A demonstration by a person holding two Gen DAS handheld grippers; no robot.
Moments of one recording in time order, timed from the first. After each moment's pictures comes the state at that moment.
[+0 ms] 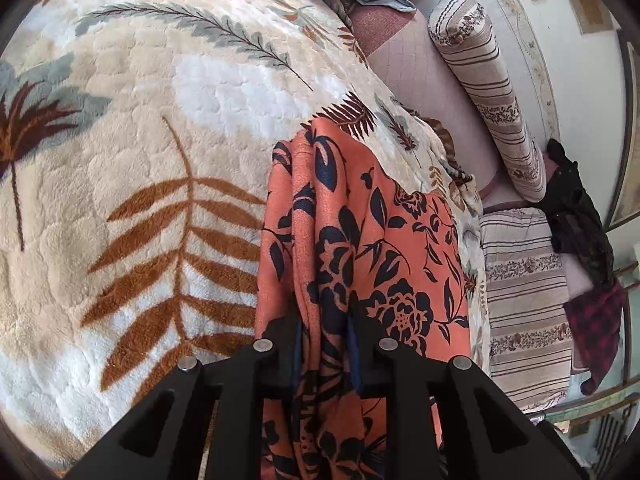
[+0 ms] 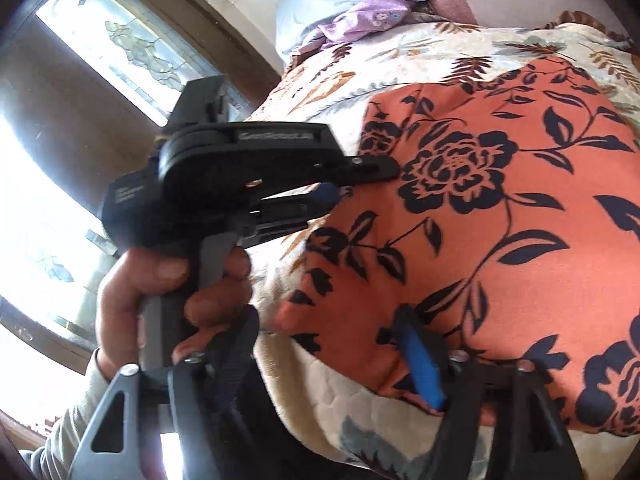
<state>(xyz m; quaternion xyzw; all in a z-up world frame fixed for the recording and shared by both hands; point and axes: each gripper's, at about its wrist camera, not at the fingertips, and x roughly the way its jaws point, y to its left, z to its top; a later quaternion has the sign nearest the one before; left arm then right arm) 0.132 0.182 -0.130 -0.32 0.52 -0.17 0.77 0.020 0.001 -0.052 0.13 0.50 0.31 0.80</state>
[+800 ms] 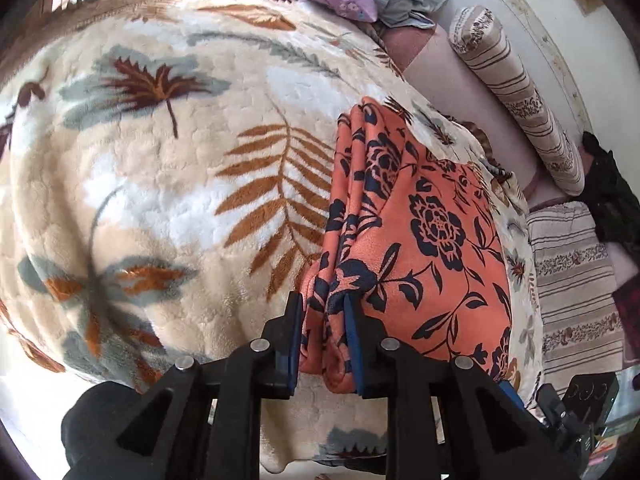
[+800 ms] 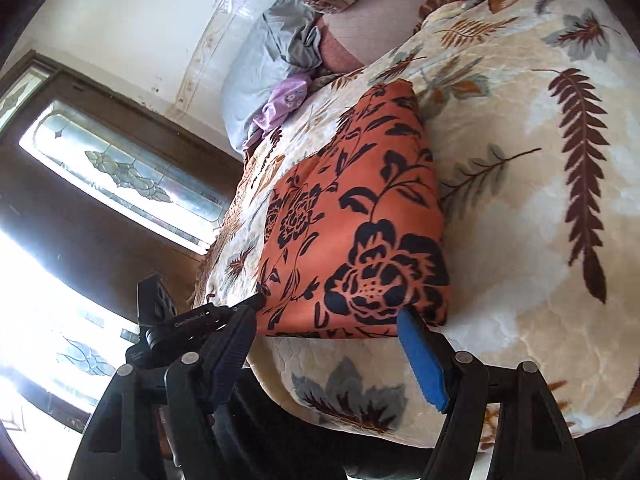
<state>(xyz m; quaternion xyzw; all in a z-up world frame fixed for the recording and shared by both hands) 0.028 0.186 -0.101 -0.25 0.50 -0.06 0.83 -0.029 -0.192 -0.043 0.36 0.45 0.22 0.79</state>
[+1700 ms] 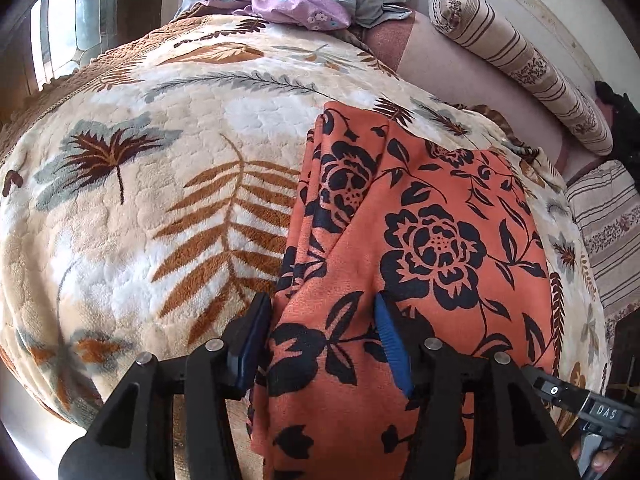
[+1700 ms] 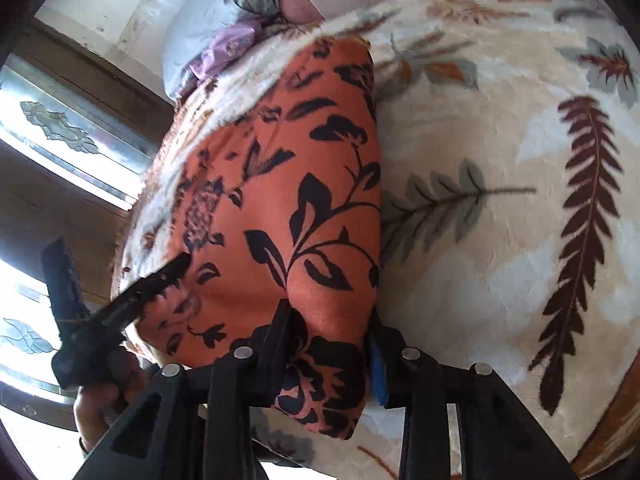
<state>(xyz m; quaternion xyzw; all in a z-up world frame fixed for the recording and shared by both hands) 0.061 0.131 -0.117 -0.14 0.47 -0.02 0.87 0.052 -0.181 -0.090 0.27 0.57 0.18 0.75</state>
